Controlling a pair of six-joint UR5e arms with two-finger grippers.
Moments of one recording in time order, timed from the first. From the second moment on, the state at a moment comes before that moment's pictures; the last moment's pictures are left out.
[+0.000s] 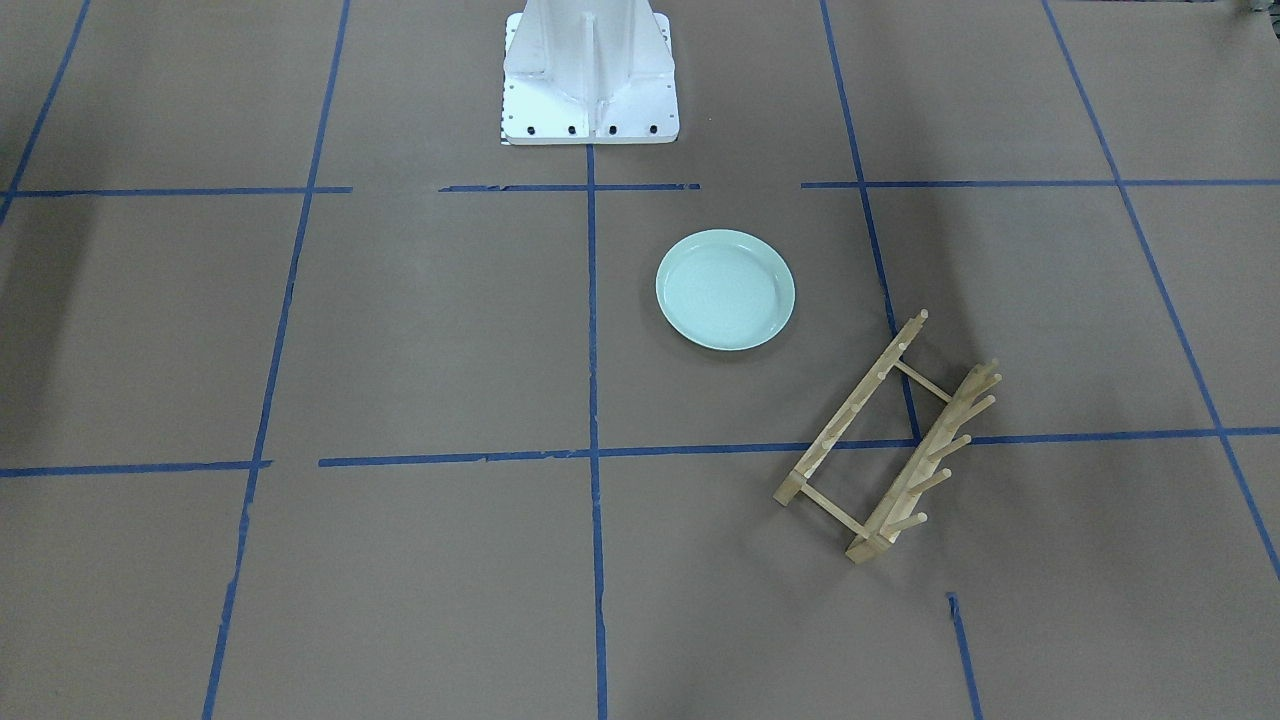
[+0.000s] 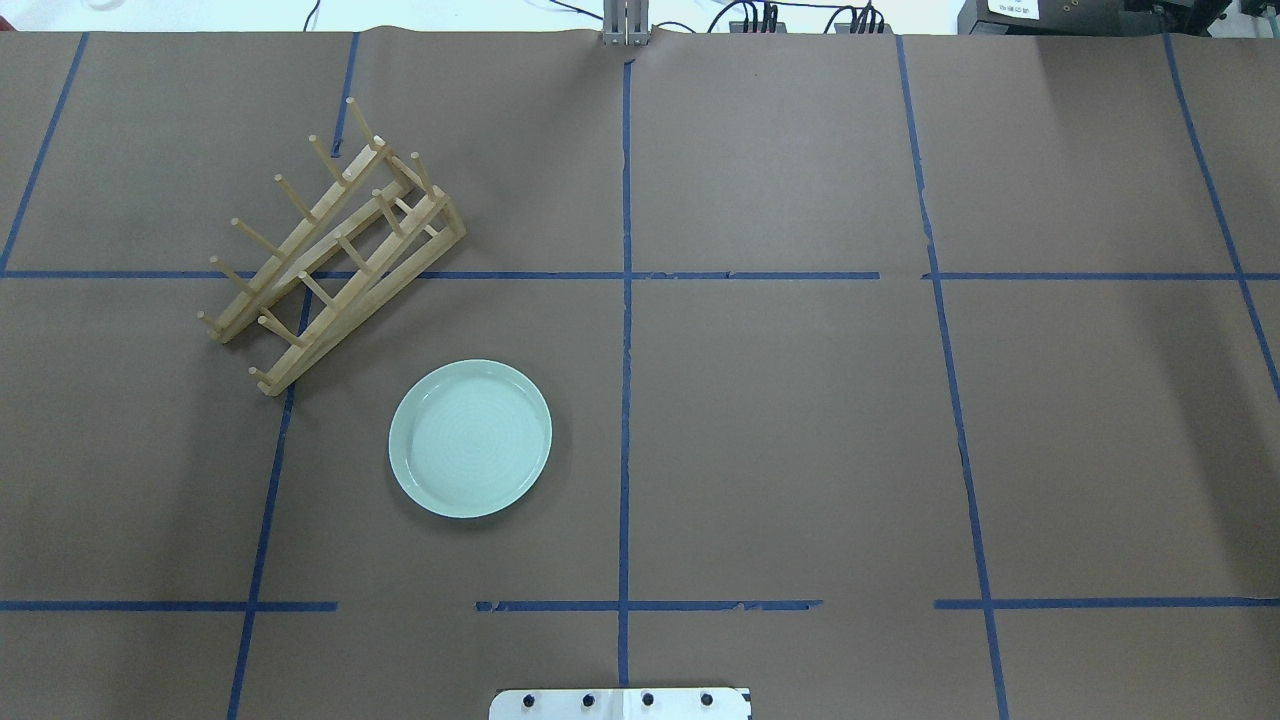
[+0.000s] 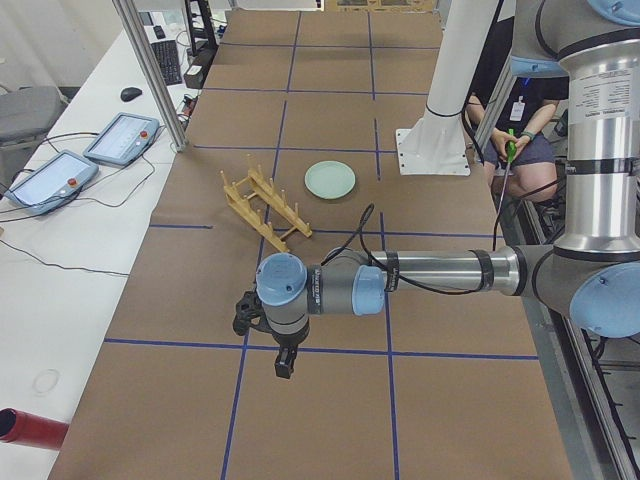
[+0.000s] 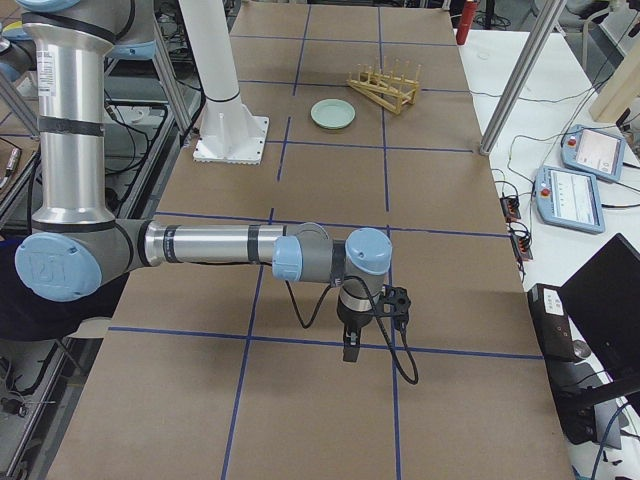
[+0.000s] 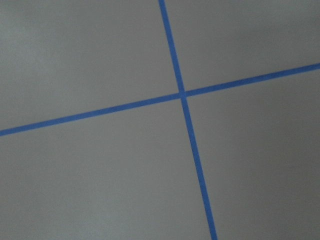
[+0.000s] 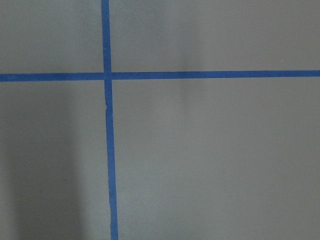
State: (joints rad) left arm -1.61 -1.48 -1.63 -1.59 -2.34 0.21; right arm 1.54 -1.63 1.67 -1.64 2.19 0.06
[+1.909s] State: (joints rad) left arm -1.61 -1.48 -1.62 -1.63 -2.34 0.04; right arm 1.54 -1.63 1.67 -1.64 2.19 0.06
